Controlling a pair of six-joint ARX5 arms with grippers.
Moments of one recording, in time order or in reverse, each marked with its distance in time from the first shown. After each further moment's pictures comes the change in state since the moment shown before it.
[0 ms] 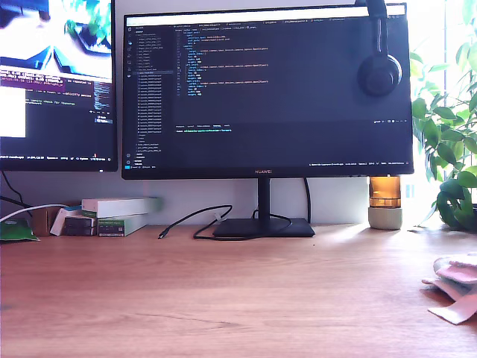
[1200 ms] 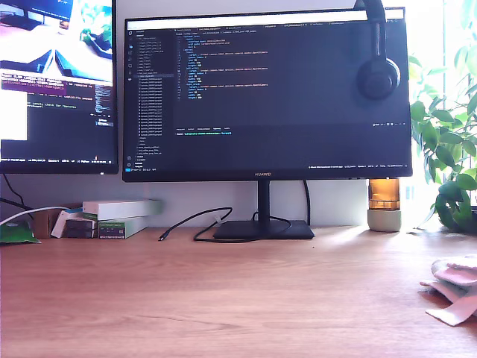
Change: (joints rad) left arm -0.012 -0.606 -0.130 -0.331 0.032 -0.005; right arm 0.096 -0.704 -0.233 -0.378 -0.015 -0.050
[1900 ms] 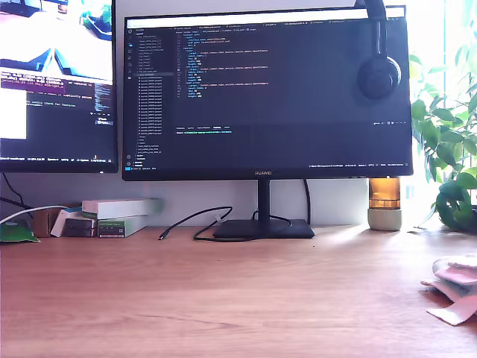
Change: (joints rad) left arm 0.000 -0.029 0.000 -0.200 0.000 -0.026; right arm 0.000 -0.004 0.003 -0.159 0.001 0.076
